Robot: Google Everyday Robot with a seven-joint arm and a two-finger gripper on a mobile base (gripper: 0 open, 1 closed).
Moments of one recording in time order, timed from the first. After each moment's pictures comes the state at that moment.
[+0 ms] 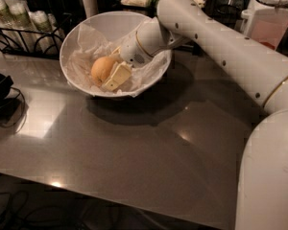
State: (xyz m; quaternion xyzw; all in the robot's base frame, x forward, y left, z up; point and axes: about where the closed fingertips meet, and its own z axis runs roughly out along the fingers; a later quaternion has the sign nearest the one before) arm 0.649 0.091 0.850 -0.65 0.62 0.27 0.34
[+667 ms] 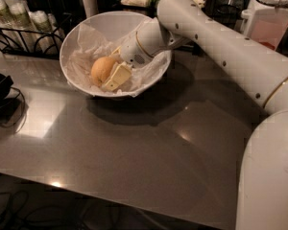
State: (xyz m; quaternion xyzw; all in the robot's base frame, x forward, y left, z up) arm 0.649 0.090 0.847 -0.65 0.62 0.27 0.34
